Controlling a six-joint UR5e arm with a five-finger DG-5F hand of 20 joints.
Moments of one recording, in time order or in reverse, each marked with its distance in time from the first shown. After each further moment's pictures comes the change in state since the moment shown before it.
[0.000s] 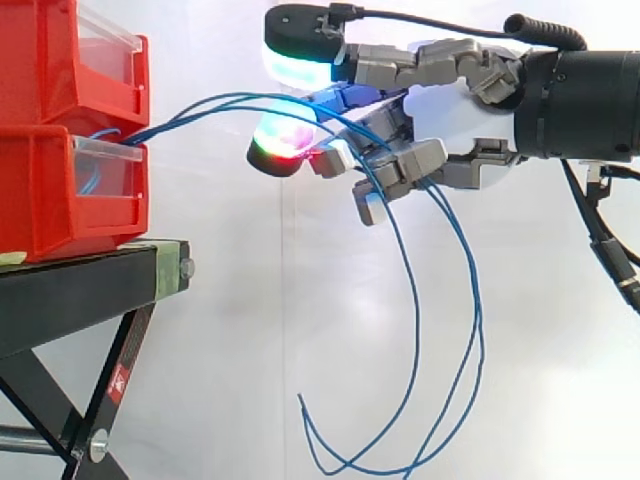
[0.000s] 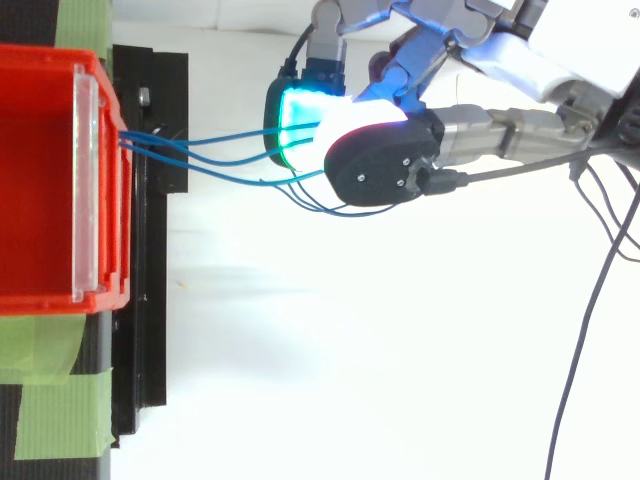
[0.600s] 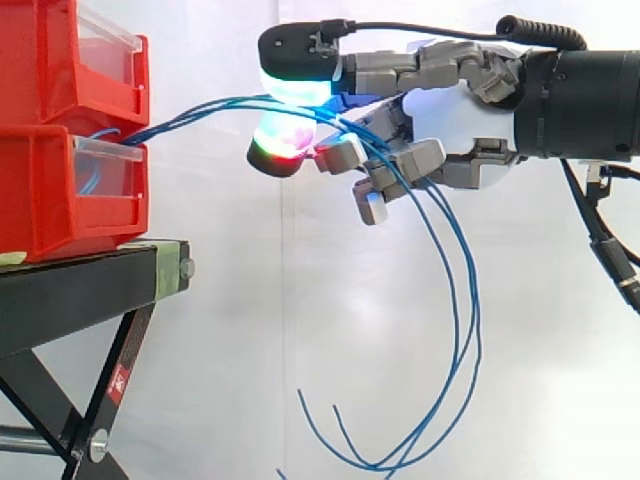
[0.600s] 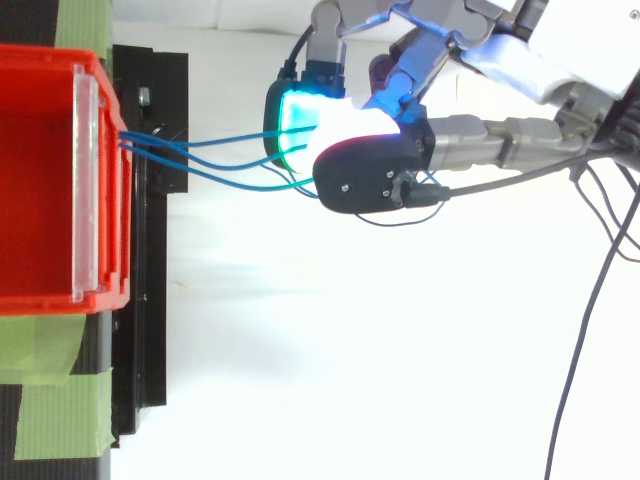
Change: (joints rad) arm 0.001 0.000 0.000 0.000 -0.003 0.000
